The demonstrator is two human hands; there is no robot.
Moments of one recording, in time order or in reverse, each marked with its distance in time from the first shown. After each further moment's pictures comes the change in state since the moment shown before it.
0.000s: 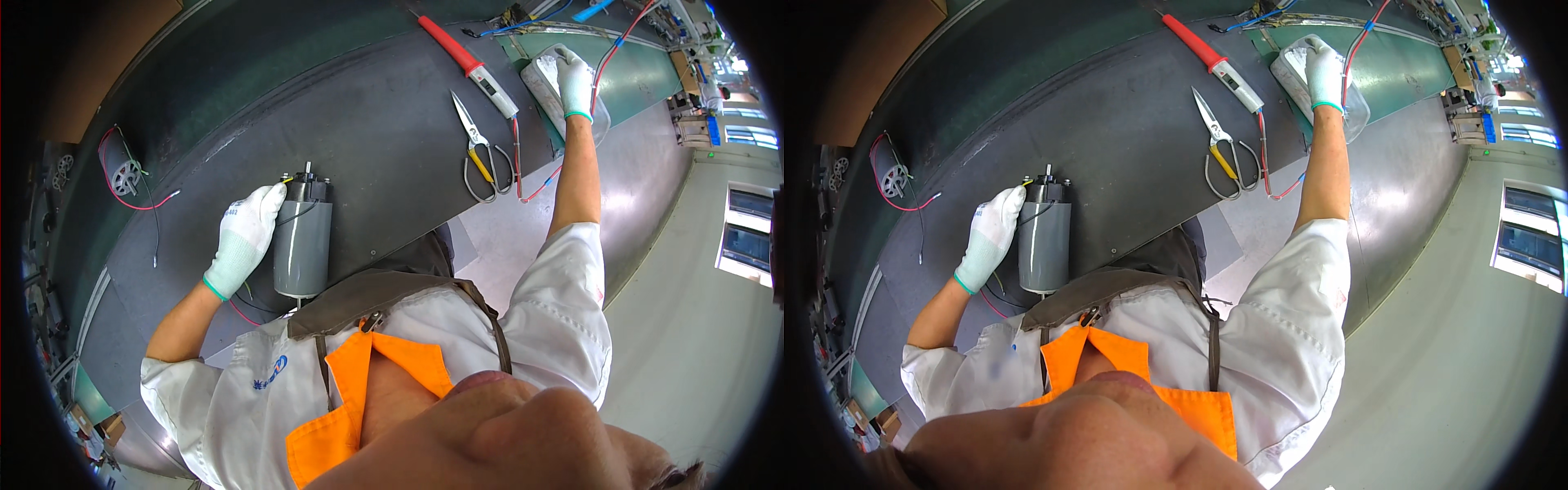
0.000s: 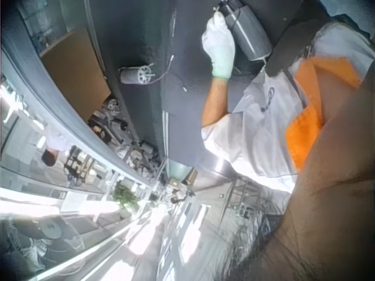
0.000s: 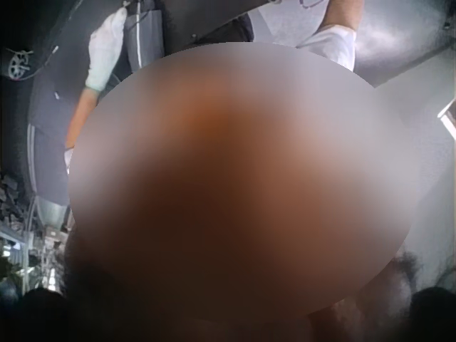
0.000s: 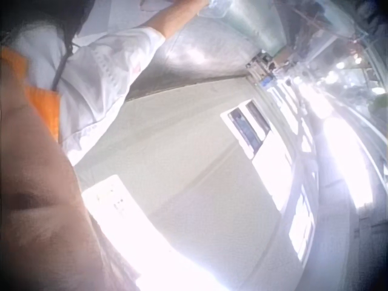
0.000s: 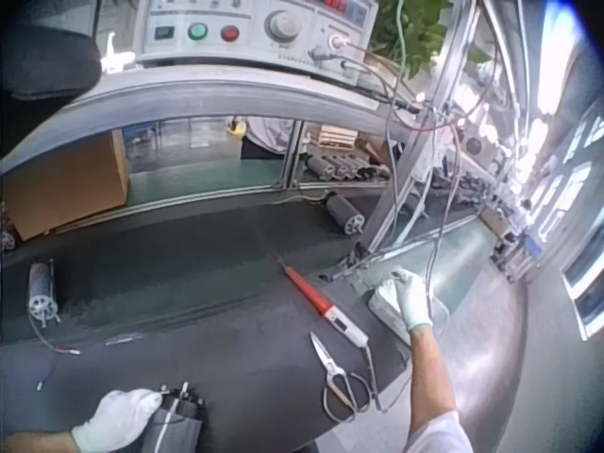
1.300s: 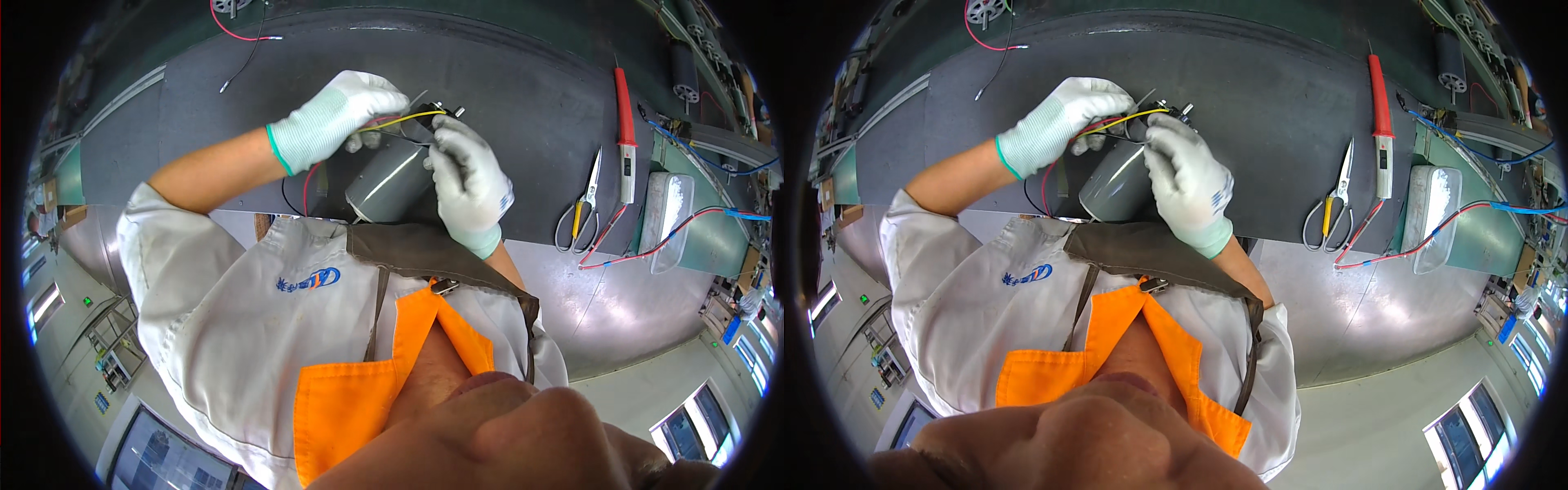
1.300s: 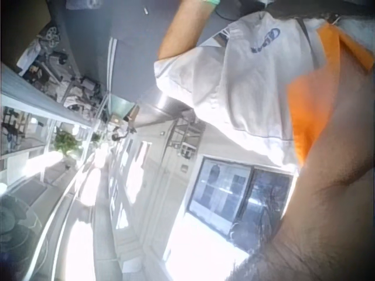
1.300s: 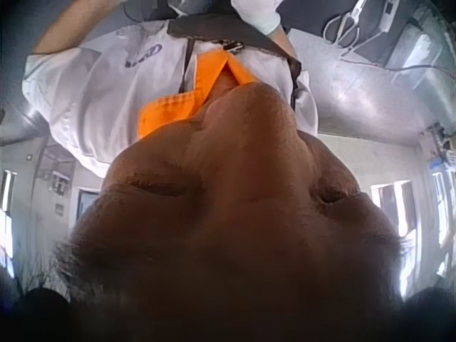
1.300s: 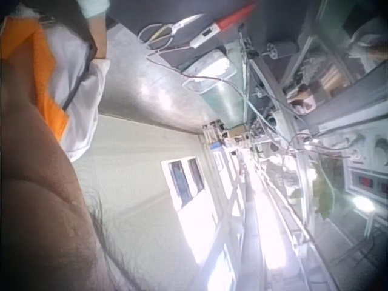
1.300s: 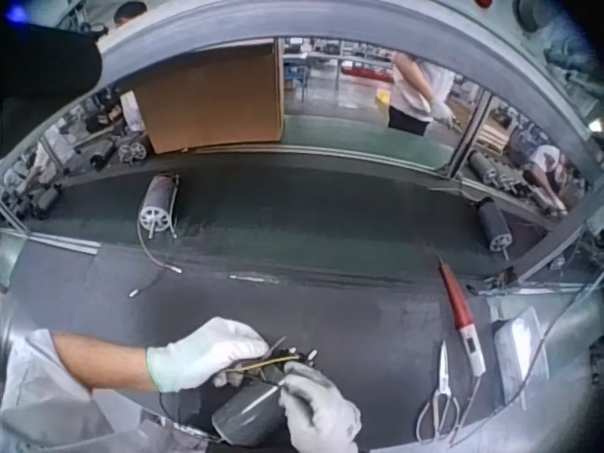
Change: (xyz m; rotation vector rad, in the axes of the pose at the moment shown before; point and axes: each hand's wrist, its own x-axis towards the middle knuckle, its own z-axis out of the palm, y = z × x) left_hand -0.012 0.026 -0.043 -0.900 -0.104 -0.590; right_hand -0.267 -0.348 -0.019 1.098 -0.553 -0.280
